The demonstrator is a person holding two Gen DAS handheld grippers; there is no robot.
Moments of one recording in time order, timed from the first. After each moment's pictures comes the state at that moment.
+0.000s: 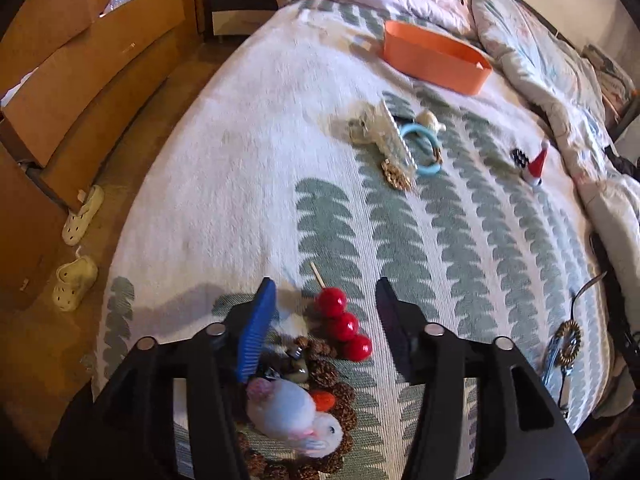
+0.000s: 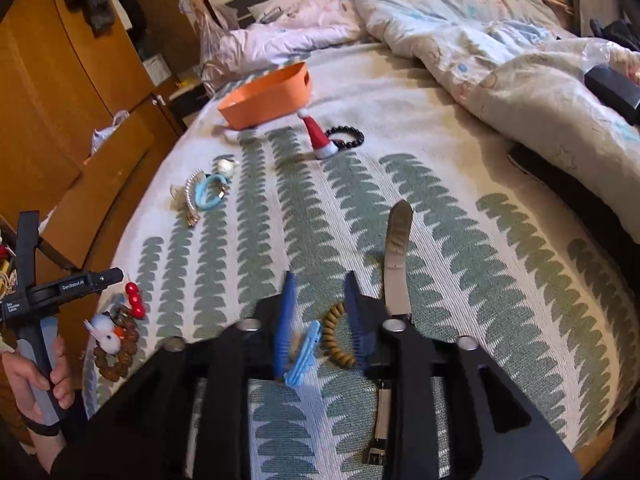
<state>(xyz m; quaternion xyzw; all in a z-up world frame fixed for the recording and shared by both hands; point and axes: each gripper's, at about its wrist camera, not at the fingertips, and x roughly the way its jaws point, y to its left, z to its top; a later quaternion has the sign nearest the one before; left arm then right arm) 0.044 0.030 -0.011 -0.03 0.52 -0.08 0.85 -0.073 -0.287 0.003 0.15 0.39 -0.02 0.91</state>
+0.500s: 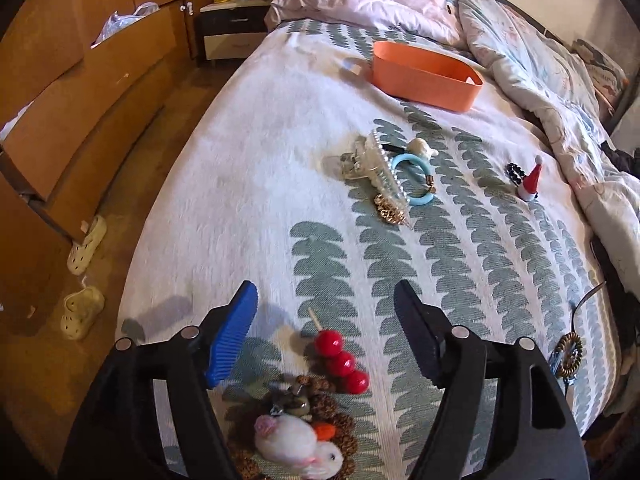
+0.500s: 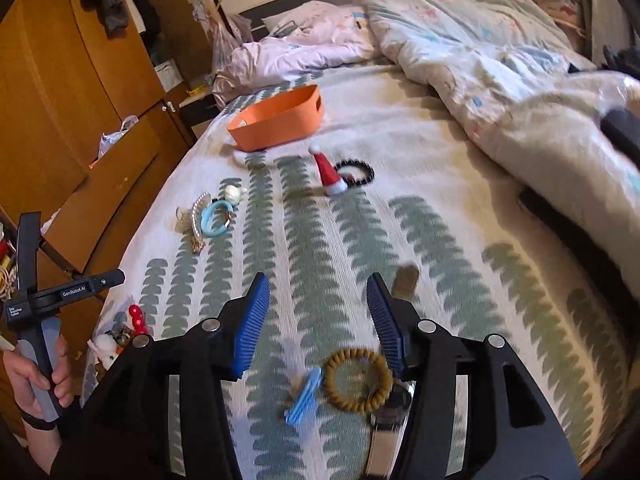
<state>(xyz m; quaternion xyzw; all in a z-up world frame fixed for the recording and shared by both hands) 0.061 0.020 0.004 -0.01 0.49 -0.09 0.87 -0.042 -0.292 0.026 0.12 0.37 -0.01 0.92</state>
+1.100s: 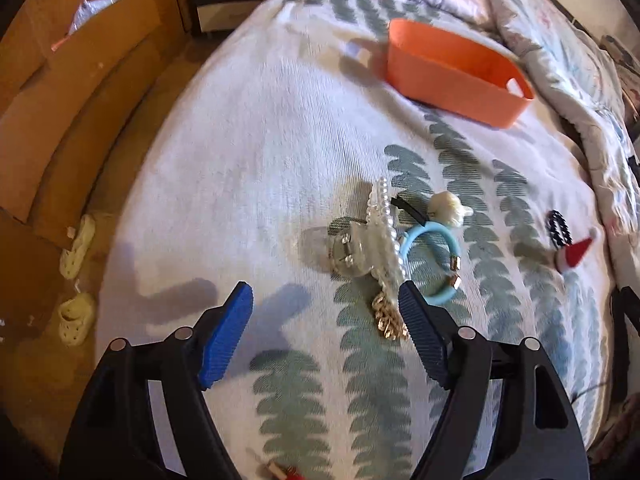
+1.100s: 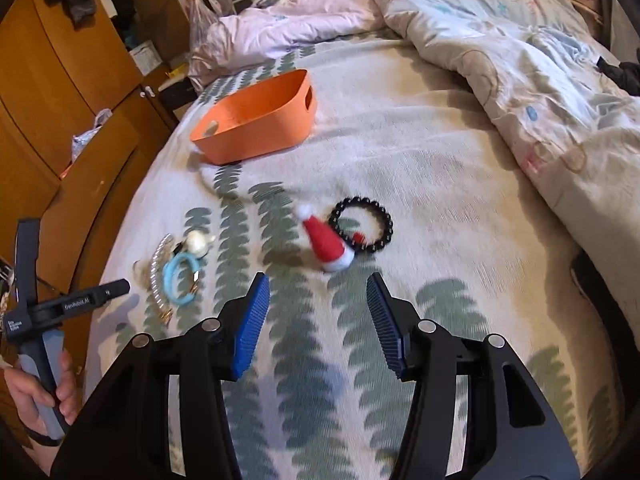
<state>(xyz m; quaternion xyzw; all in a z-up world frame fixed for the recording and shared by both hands) 0.186 -0.017 -0.020 -0.01 0.56 -0.07 0.83 0.113 -0.315 0.009 0.14 0.43 -0.01 0.89</state>
